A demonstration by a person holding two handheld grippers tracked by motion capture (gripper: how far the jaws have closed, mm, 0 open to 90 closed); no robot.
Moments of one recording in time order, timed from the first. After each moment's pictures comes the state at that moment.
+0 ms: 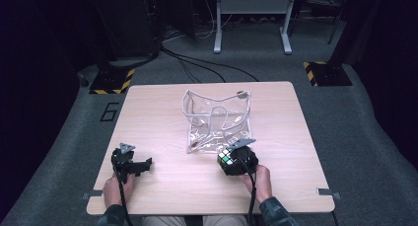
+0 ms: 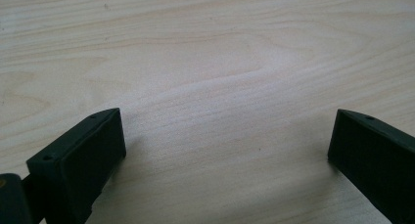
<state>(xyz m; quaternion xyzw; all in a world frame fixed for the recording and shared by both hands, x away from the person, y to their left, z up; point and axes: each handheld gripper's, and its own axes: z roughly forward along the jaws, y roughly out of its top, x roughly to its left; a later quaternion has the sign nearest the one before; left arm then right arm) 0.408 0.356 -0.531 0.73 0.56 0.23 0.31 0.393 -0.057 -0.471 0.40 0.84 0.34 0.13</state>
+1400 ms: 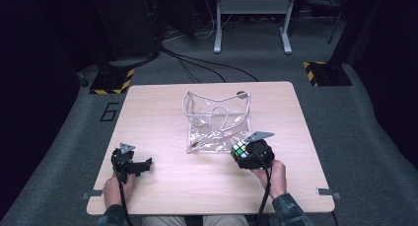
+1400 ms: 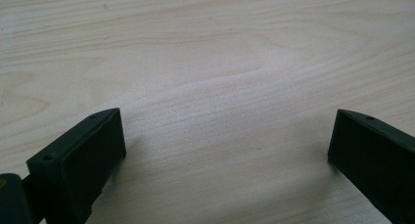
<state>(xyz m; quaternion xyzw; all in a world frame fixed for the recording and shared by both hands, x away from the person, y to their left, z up) 0.408 0.356 -0.531 0.73 0.56 0.23 0.31 0.394 -0.097 -0.440 0.42 0.82 0.34 0.16</state>
